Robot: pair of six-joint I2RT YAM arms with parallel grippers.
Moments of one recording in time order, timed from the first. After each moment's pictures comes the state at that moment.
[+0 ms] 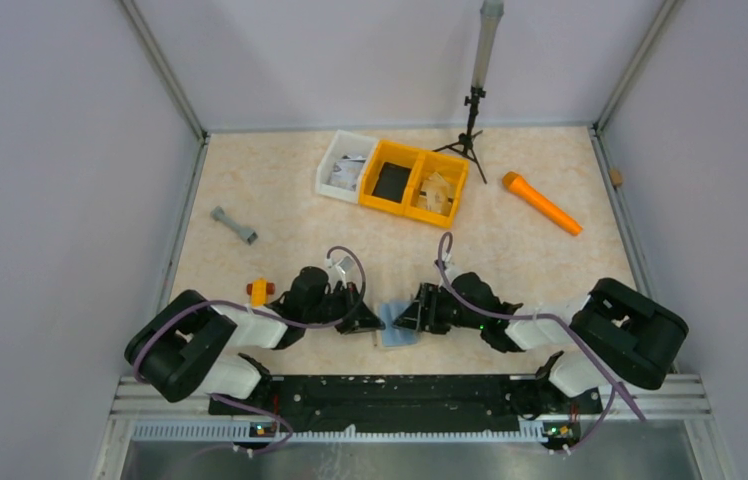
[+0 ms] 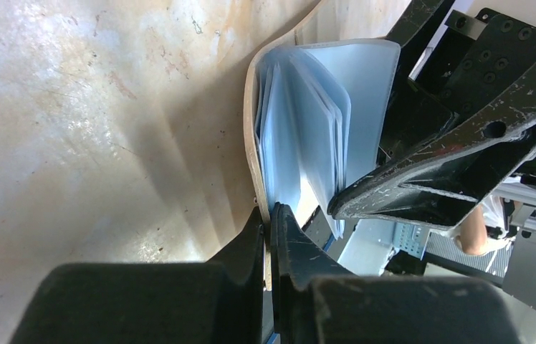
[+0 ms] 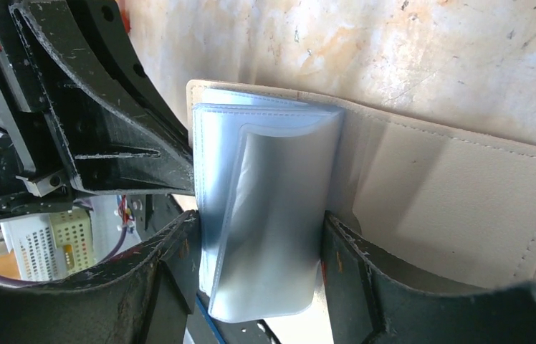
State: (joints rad) left arm -0.64 1.38 0.23 0.57 0.57 -0.99; right arm 0.88 1.42 0.28 0.62 -0.25 0.98
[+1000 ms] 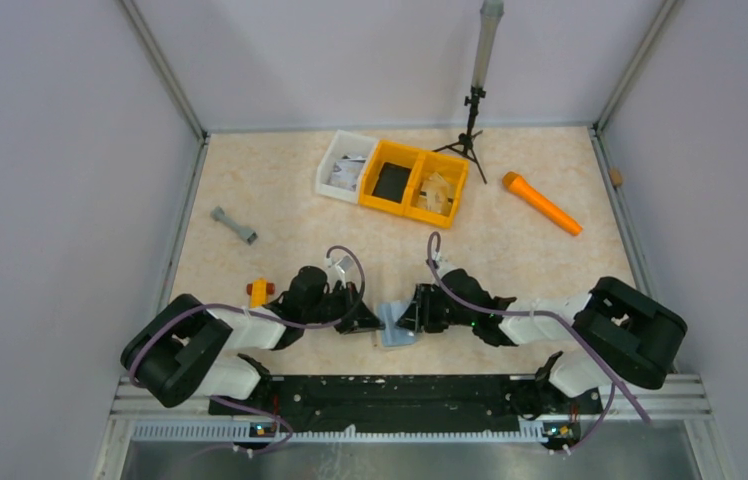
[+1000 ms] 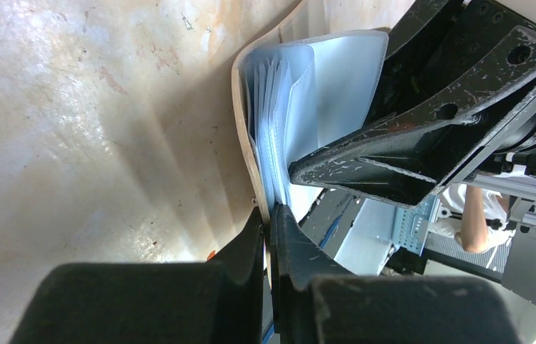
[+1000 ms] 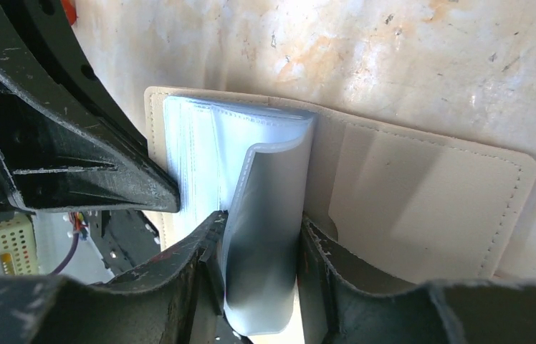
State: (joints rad) left arm -0.64 1.35 0.23 0.55 0.58 -0.99; right arm 0.91 1.42 0.38 0.42 -0.18 0.87
